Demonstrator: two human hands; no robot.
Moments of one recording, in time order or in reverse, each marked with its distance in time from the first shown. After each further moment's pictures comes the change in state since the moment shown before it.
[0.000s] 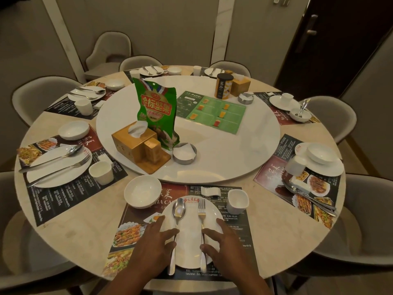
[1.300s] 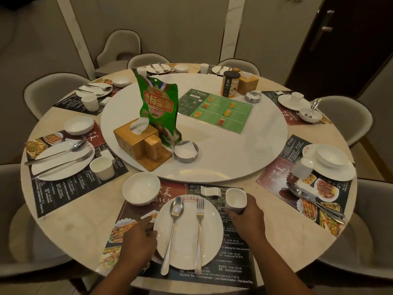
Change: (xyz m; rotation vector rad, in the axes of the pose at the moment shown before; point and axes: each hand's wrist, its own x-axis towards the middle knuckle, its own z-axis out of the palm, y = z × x) left_hand 0.001 0.013 -0.009 -0.458 0.275 -0.373; right_hand 0.072 0.039 -0.054 0.320 0.403 0.133
